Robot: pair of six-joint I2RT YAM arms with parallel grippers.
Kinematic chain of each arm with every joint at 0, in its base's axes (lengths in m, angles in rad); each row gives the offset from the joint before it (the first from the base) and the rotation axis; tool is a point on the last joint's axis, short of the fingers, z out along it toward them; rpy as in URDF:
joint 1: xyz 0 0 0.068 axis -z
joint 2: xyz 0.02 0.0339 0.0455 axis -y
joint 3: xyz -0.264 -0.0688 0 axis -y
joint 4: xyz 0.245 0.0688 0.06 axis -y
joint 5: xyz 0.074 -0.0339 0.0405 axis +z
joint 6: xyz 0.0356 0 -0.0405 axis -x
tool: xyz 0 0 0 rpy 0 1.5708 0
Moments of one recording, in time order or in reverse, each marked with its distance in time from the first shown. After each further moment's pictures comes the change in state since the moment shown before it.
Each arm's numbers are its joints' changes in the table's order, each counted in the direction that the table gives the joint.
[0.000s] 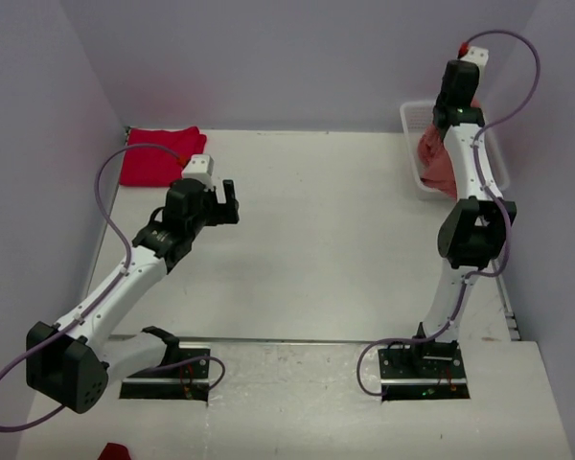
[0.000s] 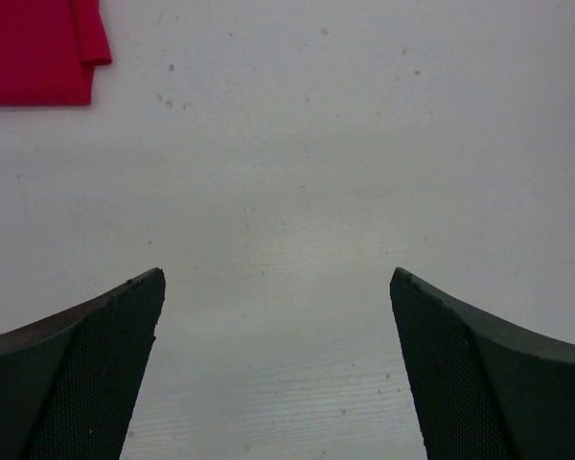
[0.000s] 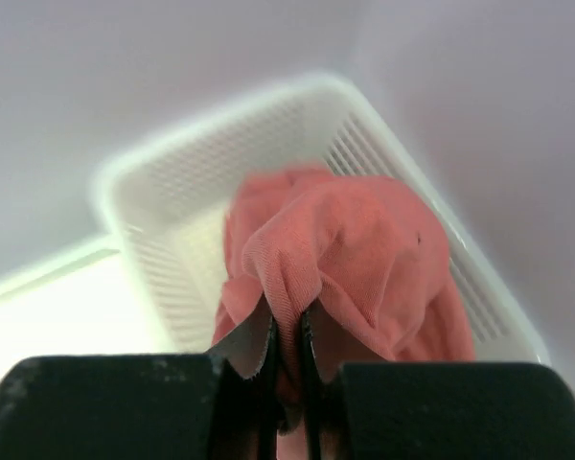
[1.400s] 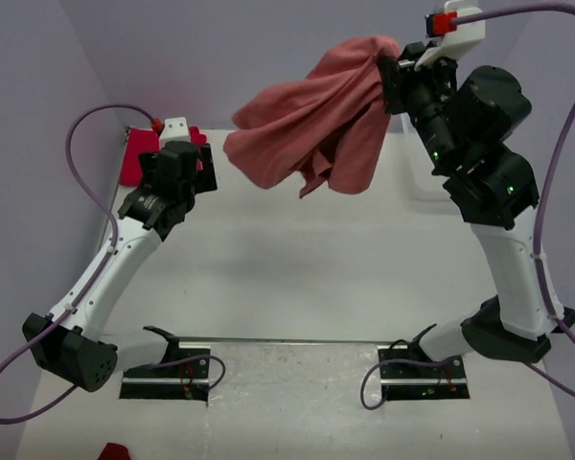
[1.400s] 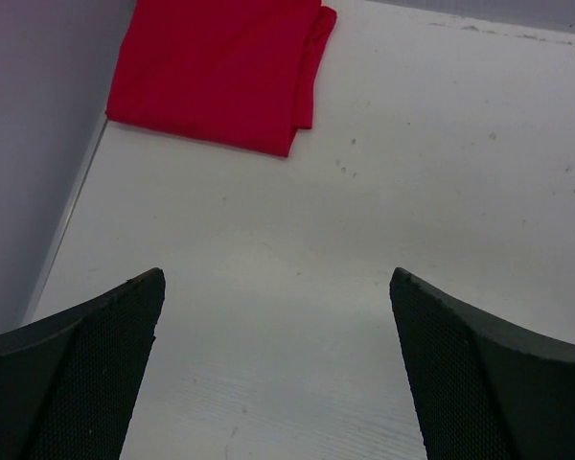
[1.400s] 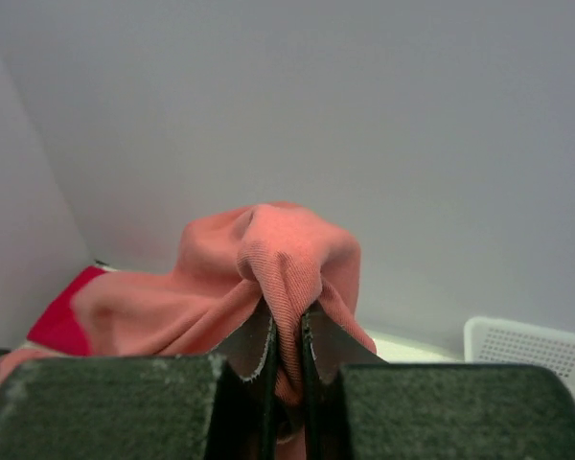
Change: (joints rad) left arm -0.021 -0.139 0.397 -0.333 0.404 -0.009; right arm -0.717 0.616 0.218 -0.182 0.117 0.160
